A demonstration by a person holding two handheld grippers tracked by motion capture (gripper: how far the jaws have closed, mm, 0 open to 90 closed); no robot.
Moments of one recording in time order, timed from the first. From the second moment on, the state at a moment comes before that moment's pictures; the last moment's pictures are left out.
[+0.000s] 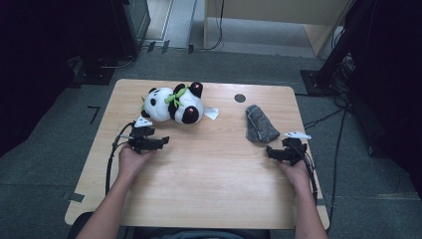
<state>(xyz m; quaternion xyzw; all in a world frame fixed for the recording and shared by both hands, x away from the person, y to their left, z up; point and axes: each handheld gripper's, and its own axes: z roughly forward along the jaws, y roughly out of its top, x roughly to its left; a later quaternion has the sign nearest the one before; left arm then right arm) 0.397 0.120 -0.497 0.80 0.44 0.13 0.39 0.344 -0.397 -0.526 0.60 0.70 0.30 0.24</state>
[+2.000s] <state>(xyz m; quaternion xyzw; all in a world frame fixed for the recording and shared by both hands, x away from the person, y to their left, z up) 0.487 0.093 -0.406 0.83 0.37 0.11 0.40 0.344 -0.396 -0.526 0.60 0.70 0.30 0.24</state>
